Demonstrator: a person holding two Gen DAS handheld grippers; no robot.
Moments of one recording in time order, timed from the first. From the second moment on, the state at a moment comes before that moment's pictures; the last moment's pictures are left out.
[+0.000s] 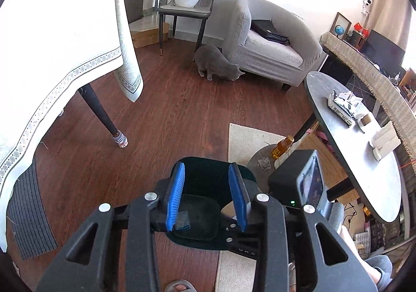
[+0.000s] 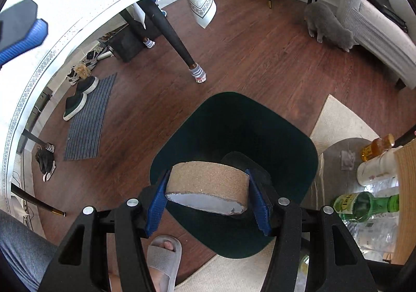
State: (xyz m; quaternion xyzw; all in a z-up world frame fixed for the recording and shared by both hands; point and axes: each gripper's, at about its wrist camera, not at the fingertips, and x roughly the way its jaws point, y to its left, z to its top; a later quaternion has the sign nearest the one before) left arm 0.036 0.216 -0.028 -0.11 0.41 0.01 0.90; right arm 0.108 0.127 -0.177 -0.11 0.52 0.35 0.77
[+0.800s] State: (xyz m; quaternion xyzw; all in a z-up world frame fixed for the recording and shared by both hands) left arm 0.036 0.202 0.016 -0.10 0.36 0.01 0.93; right arm 0.085 0.094 -0.108 -0.11 0.46 0.39 0.79
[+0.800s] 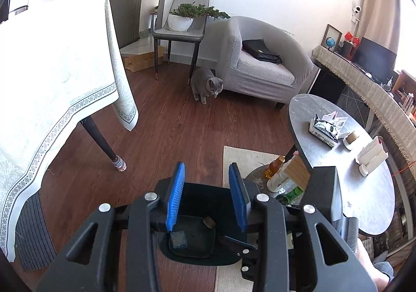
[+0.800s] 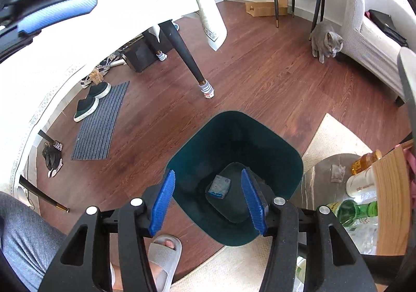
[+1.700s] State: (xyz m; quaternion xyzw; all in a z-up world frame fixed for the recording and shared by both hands) left arm 0.058 0.104 0.025 -0.05 0.34 -0.08 0.93; right arm 0.083 -0.045 -0.014 -0.07 0.37 0.33 0.86
